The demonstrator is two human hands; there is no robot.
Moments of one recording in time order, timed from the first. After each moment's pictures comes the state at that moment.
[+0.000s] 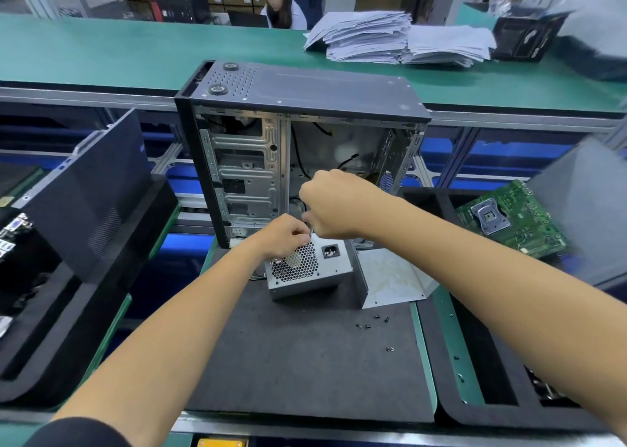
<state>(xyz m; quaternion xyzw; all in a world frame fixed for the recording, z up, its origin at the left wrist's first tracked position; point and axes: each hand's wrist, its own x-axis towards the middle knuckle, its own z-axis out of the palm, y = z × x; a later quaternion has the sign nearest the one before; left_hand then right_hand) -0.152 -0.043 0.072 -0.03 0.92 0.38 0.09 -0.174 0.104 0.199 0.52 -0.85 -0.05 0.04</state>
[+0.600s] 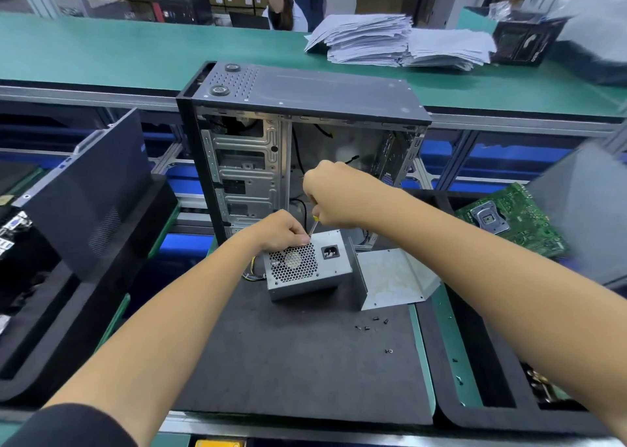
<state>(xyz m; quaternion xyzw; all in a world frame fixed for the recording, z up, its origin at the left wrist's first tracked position) -0.161 -0.054 0.080 -0.06 0.92 0.37 0.13 -0.179 0.103 0.212 0.49 -0.87 -0.05 0.01</state>
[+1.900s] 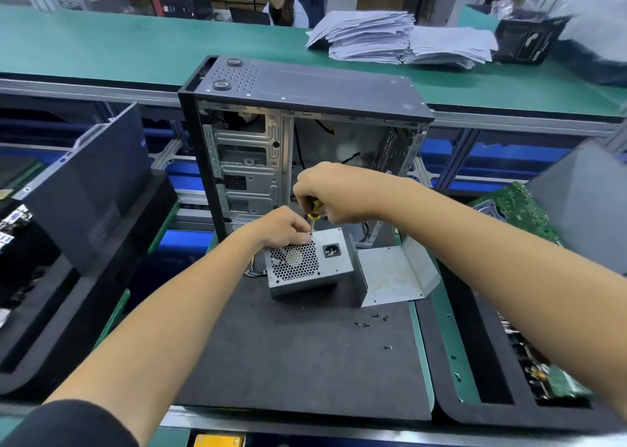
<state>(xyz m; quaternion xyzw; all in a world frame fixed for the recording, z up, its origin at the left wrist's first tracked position) -0.159 -0.054 0.080 -0.03 0.91 0.38 0.13 -0.185 0.103 0.215 0.58 -0.81 -0.06 -0.05</state>
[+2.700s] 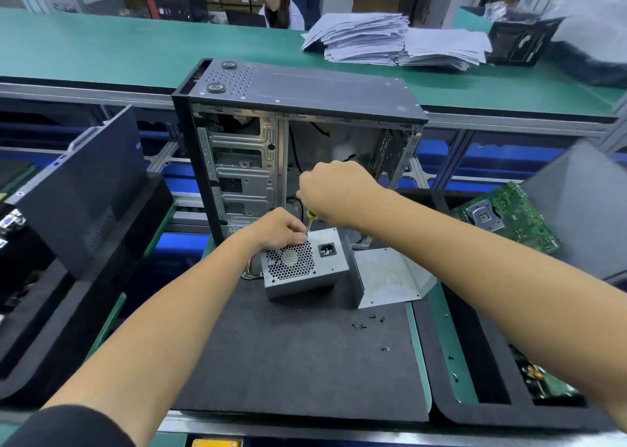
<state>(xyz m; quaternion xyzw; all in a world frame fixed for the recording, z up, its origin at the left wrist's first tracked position) -0.159 -0.051 0.079 -0.07 0.91 0.40 0.12 -0.177 0.100 0.203 0.48 -0.86 -0.11 0.10</state>
